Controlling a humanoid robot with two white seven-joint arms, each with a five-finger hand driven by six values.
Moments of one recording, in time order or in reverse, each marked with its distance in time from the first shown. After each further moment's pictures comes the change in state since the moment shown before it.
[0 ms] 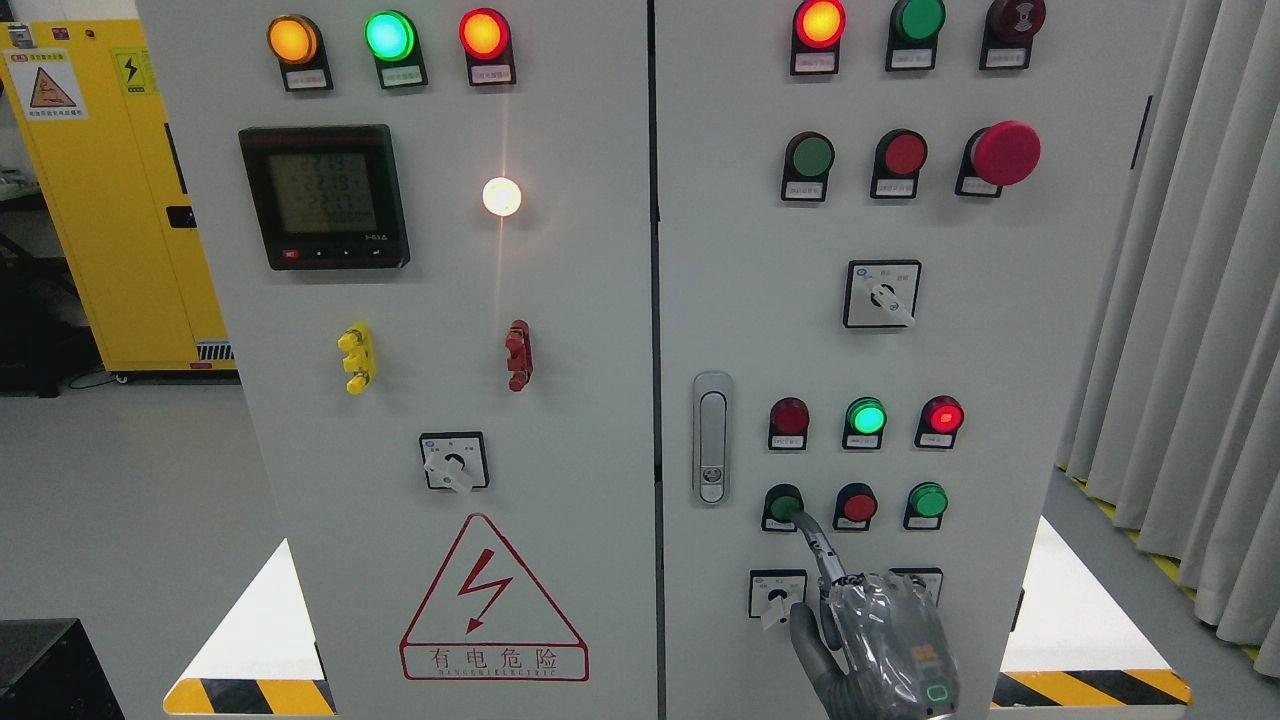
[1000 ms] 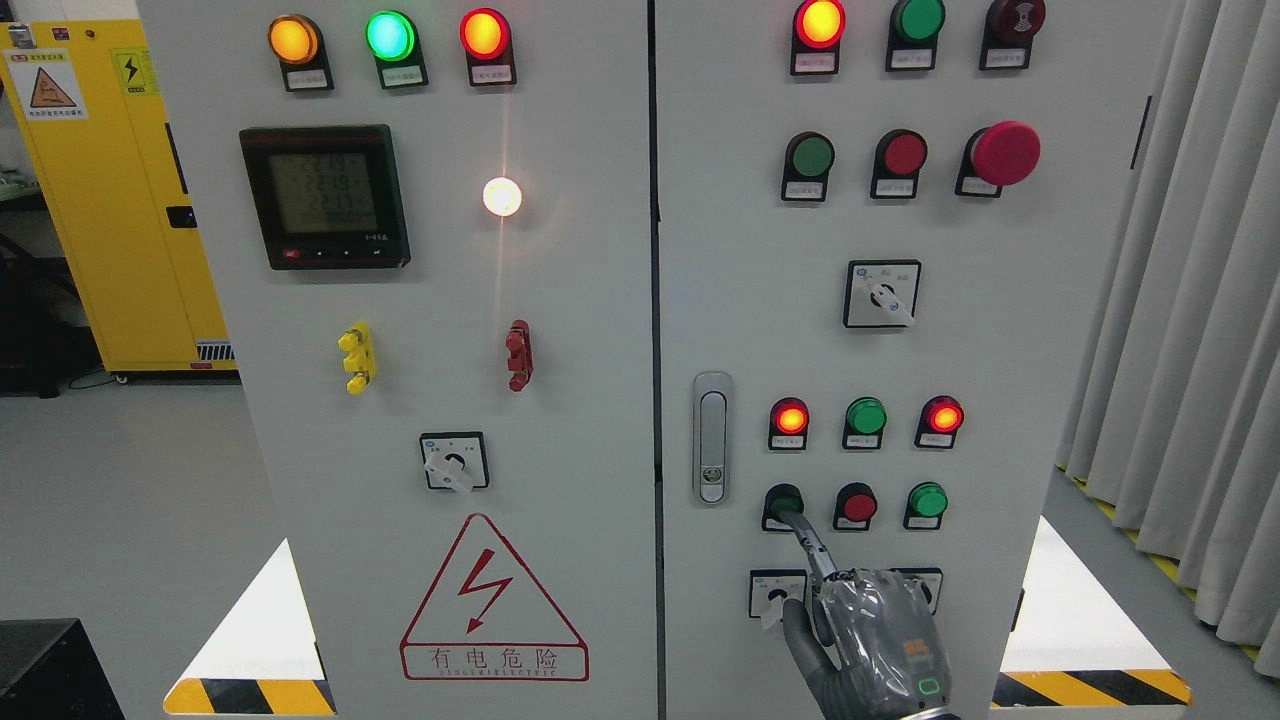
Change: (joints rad) left arm 0.000 0.000 0.000 0.000 0.000 0.000 0.000; right arm -0.012 0.001 0.005 0.005 -0.004 0.000 0.013
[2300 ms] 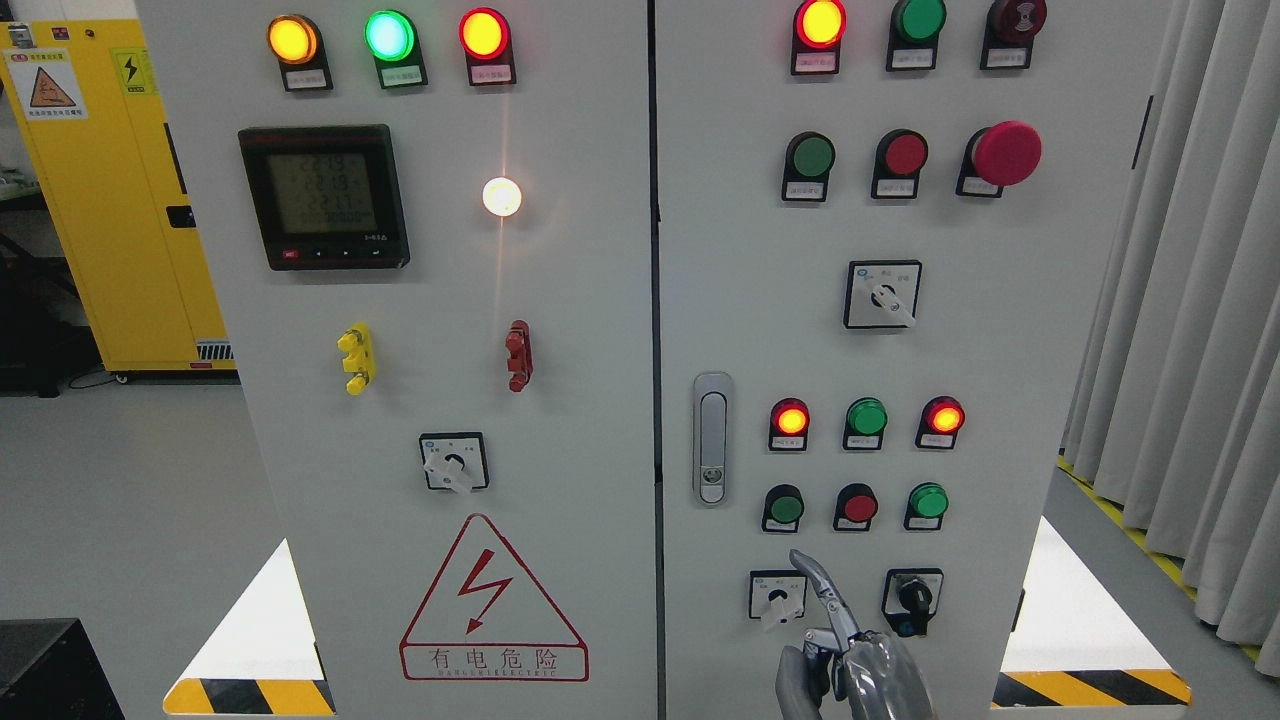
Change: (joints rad) left arm 0.000 0.000 0.000 0.000 0.000 0.000 0.000; right arm 0.195 0.004 0.075 -0.124 -0.548 -0.044 -0.008
